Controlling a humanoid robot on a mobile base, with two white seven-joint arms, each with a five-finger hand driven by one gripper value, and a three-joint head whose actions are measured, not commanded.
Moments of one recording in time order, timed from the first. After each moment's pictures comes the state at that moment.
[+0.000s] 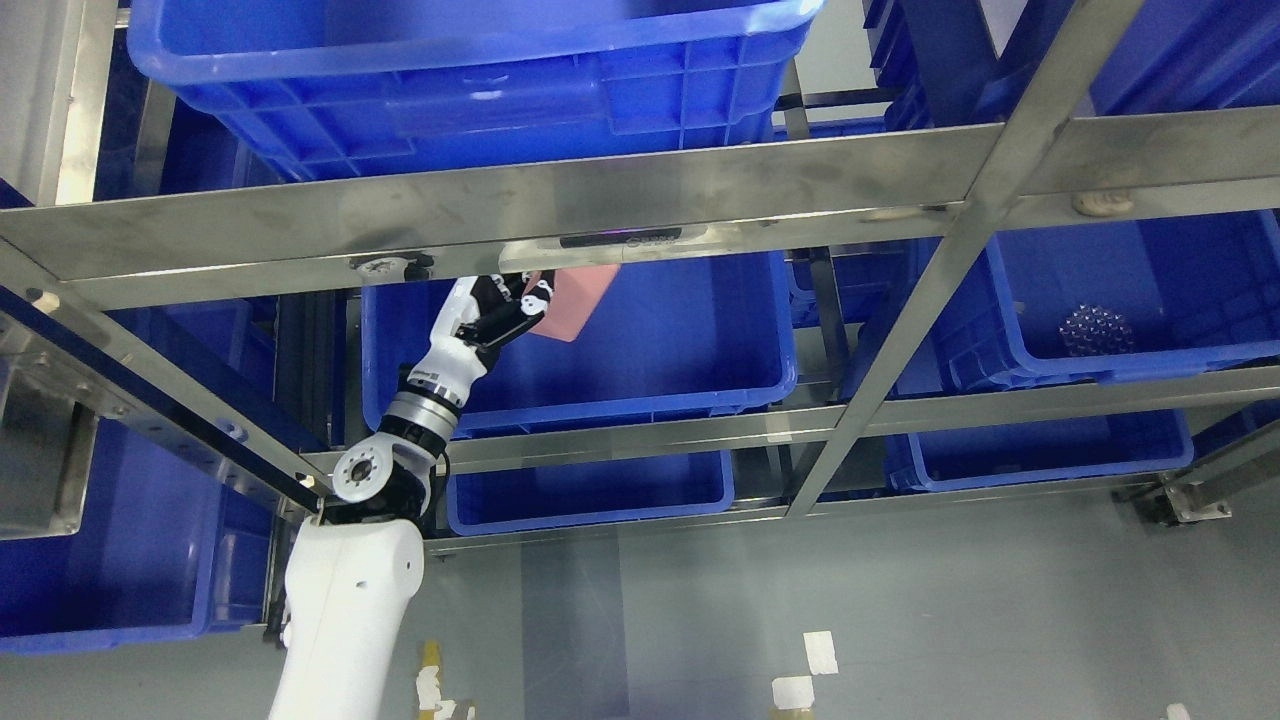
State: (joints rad) left arm -0.50 0.00 -0.12 -1.04 0.23 -0.17 -0.40; right arm 0.00 0.00 0.00 0.00 0.00 -0.06 -0.01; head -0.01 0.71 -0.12
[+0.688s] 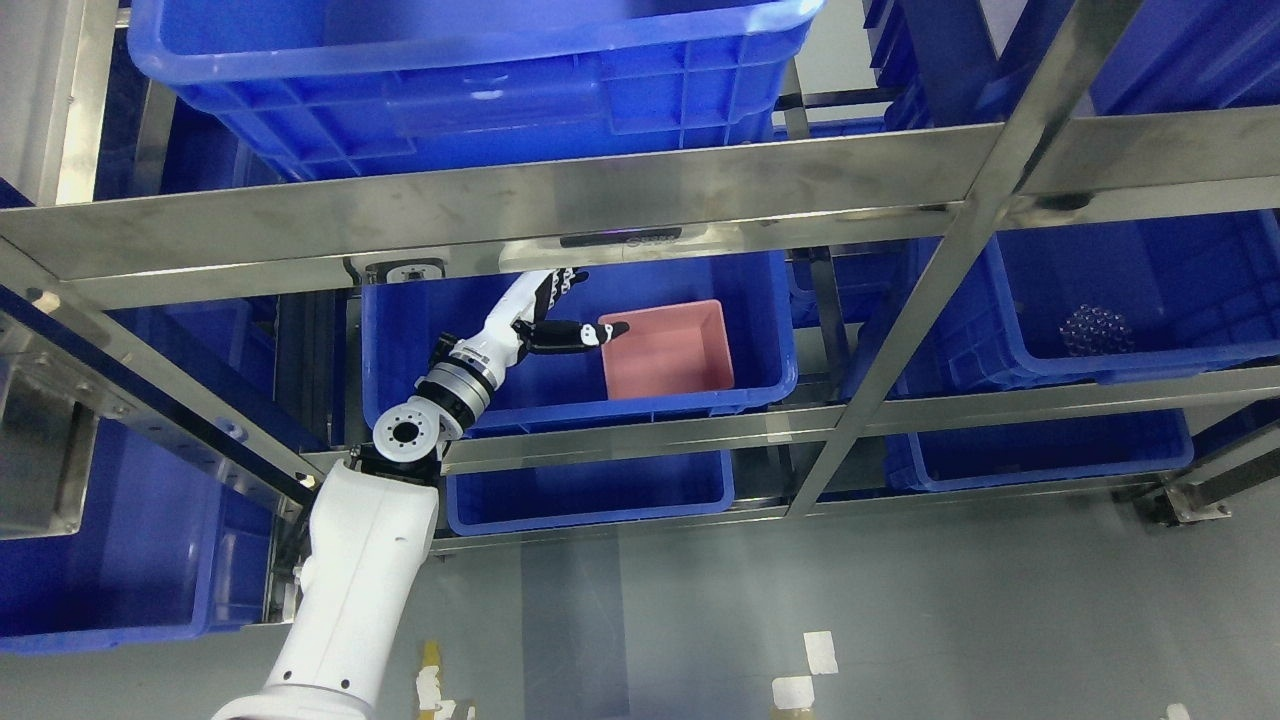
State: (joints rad) left arm -0.62 0.00 -0.20 -0.87 -0.09 -0.23 -0.40; right arm 0.00 0.00 0.00 0.00 0.00 -0.06 -0.01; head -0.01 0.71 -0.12
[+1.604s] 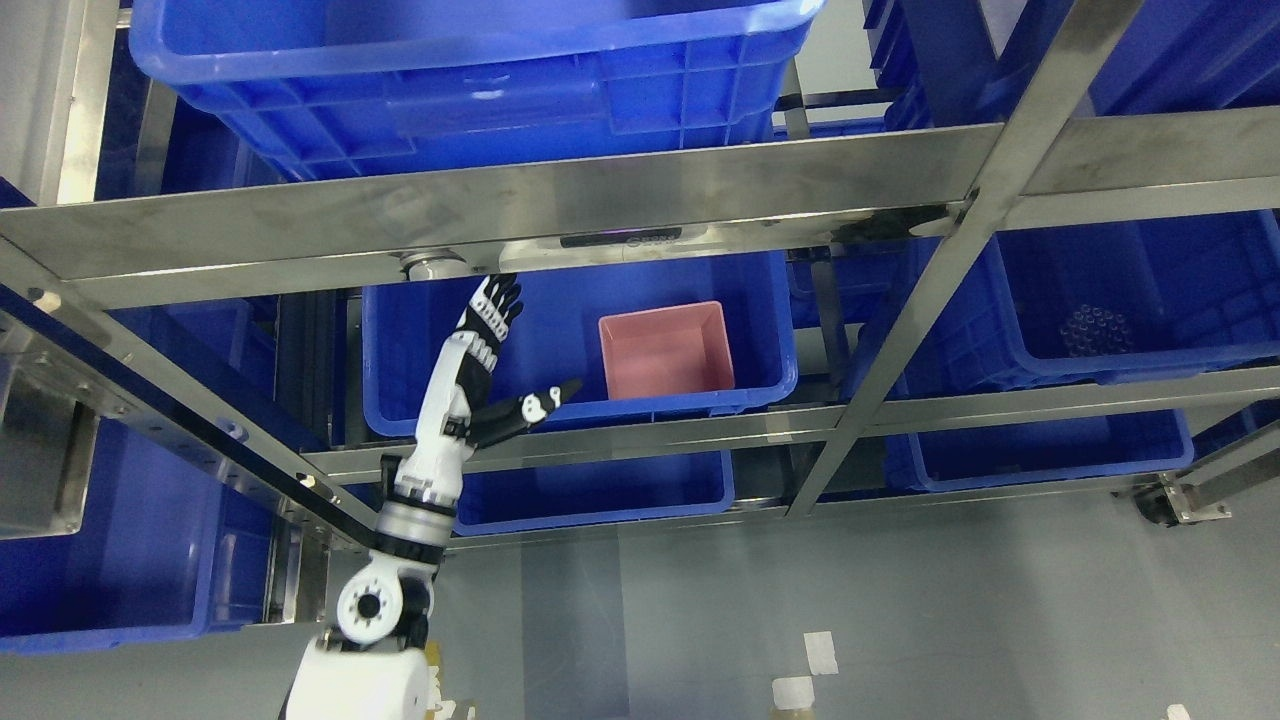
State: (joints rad) left arm -0.13 0.00 -0.10 -1.38 0.16 -0.44 -0.27; right arm 0.00 0.00 0.00 0.00 0.00 -0.06 -0.01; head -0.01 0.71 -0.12
